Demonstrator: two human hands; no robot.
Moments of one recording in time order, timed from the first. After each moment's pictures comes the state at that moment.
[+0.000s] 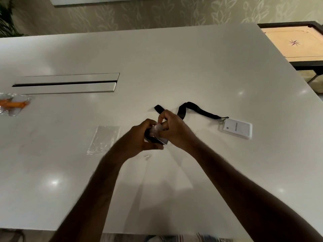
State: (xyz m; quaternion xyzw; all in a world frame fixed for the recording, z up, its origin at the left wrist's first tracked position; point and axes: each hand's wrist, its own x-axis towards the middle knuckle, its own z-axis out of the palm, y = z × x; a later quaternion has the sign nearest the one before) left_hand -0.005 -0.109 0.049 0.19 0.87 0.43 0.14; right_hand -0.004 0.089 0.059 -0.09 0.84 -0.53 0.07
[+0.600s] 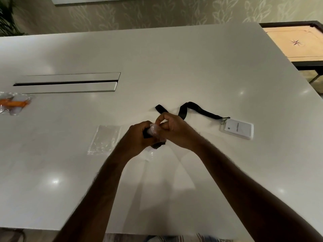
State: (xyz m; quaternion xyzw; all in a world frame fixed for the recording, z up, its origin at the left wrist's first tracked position) left_hand -0.004 -0.106 0.042 0.13 0.84 0.51 0.11; right_hand -0.006 0.095 0.059 -0.13 0.78 -0.59 0.15
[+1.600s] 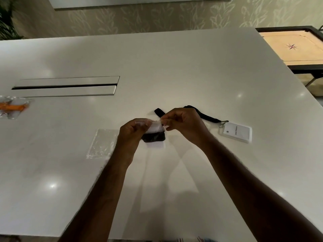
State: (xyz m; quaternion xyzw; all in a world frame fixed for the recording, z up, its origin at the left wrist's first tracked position) left_hand -0.007 -0.099 0.042 -0.02 0.69 0.72 0.02; right_hand -0.022 0.119 0.069 -0.11 0.74 -0.66 0.04
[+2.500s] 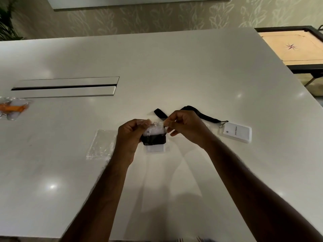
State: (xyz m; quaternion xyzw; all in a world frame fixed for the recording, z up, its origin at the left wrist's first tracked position) left_hand -0.009 -0.095 0.044 -0.06 0.67 0.74 0.00; right_hand -0.022 0.127 0.068 -0.08 0.77 -0.63 0.09
